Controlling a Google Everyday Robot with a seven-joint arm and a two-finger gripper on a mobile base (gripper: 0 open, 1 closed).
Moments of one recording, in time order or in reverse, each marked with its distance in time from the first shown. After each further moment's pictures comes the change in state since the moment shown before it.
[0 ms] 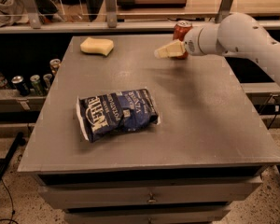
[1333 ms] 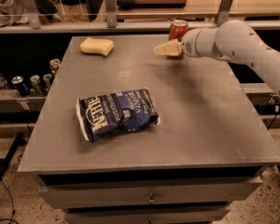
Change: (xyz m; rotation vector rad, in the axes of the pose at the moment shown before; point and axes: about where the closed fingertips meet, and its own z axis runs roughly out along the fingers) arm -0.001 -0.004 0.018 -0.013 -0.070 0.043
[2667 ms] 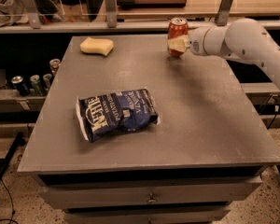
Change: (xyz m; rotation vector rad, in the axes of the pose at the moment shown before) arm -0.005 -0.011 -0.014 -0.009 -0.031 -0.029
